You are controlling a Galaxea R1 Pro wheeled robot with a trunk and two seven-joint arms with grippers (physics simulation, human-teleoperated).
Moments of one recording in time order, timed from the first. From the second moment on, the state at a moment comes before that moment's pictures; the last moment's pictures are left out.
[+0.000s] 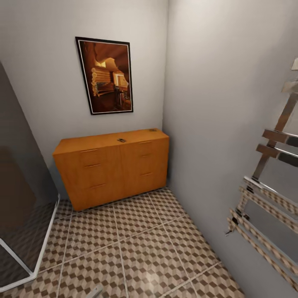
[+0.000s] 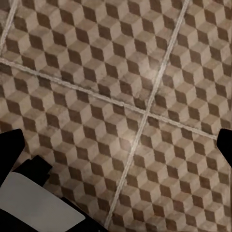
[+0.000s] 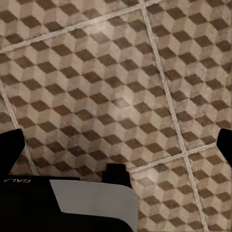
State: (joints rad) left arm -0.46 -0.09 -0.44 0.00 1.12 -0.18 0.20; right arm -0.54 -0.15 2.27 -0.44 -2.18 -0.17 -0.21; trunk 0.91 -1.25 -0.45
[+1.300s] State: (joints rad) left arm -0.46 -0.11 -0.44 0.00 1.12 -0.18 0.20; right arm -0.54 -0.16 2.28 -0.44 -2.18 -0.17 -0.15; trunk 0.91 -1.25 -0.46
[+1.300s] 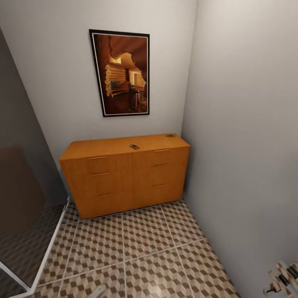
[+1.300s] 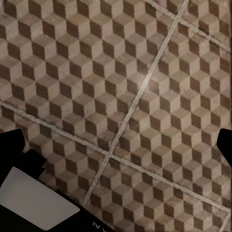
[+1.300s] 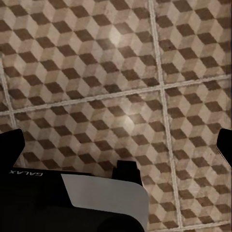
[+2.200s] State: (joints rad) left arm -0.46 -0.11 -0.44 0.00 1.12 -0.18 0.20; right arm -0.53 -0.16 2.28 -0.44 -2.18 -0.18 -0.15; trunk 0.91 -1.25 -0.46
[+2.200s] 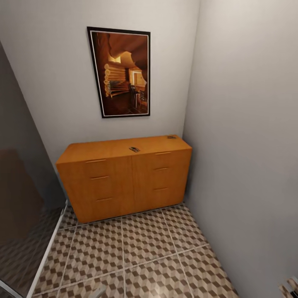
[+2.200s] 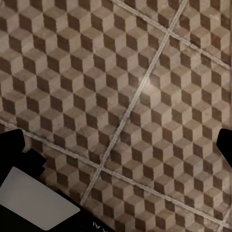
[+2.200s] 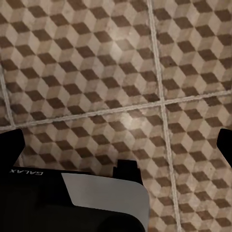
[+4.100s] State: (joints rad) left arm -0.37 -0.17 -0.47 0.00 0.92 -0.05 0.08; right arm -0.49 -0.15 2.30 -0.49 -2.23 -0.06 -0.15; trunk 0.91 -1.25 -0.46
